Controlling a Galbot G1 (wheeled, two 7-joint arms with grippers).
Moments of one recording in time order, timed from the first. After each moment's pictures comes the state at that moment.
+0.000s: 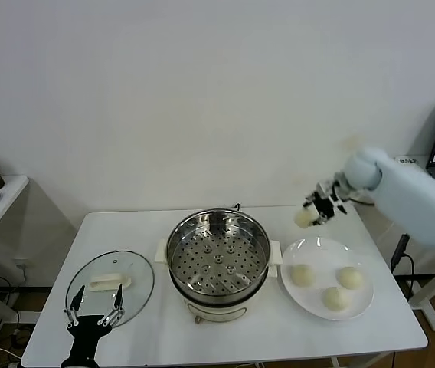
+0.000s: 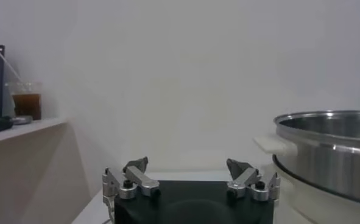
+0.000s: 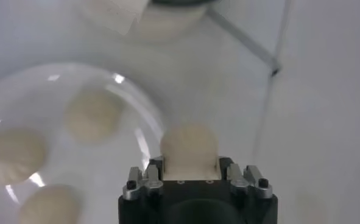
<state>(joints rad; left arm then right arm) 1.76 -1.35 -0.65 -2.04 -0.20 -0.17 -0.08 0.35 0.82 -0.92 1.15 -0.02 0.08 -1.13</state>
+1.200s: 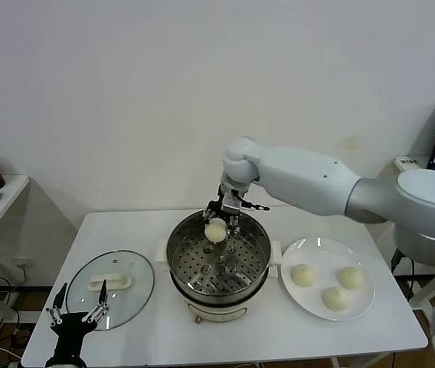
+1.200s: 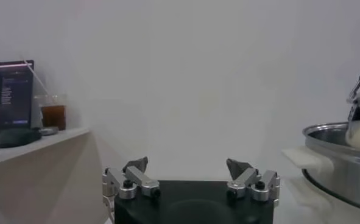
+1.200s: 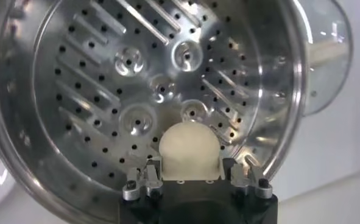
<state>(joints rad) 1.76 -1.36 -0.72 -2.06 -0.22 -0.18 -0.07 0.46 1.31 -1.22 1.06 -0.23 0.63 -1.02</state>
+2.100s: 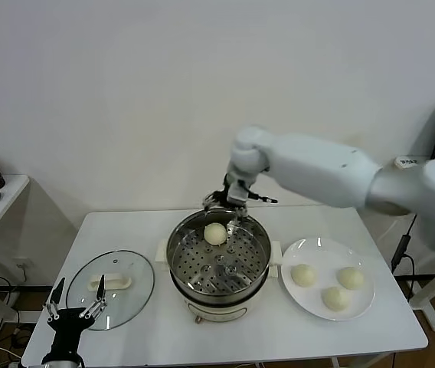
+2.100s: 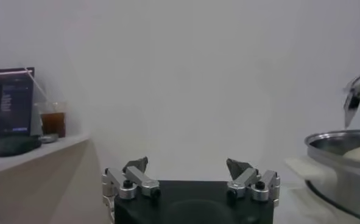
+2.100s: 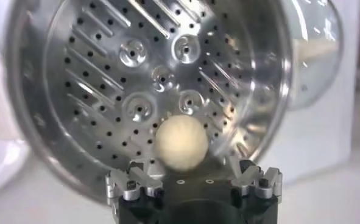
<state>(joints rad) 1.75 -1.35 -0.73 -2.08 -0.23 -0.17 -0.07 0.61 1.14 -1.26 1.26 -0.03 0.37 -1.06</state>
